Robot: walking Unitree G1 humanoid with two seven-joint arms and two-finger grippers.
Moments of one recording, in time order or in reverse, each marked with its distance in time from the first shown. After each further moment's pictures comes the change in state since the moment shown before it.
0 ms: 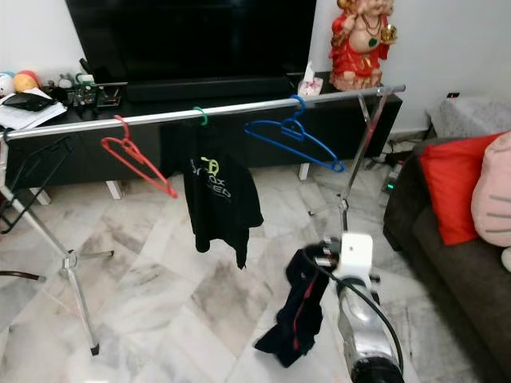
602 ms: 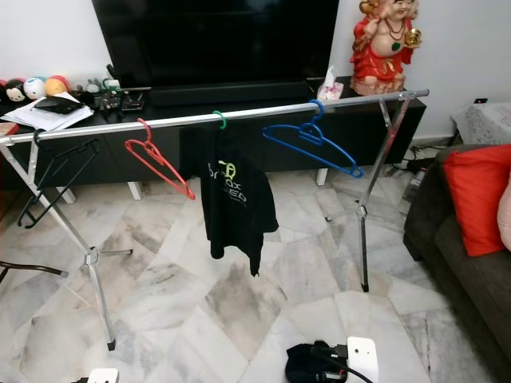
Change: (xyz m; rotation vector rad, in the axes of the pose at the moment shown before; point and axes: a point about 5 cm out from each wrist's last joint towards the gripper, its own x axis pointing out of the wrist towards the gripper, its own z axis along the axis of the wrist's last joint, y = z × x) left arm 0.003 0.000 0.014 0.005 -0.028 0.005; right arm -0.053 -0.011 -0.117 -0.041 0.460 0.032
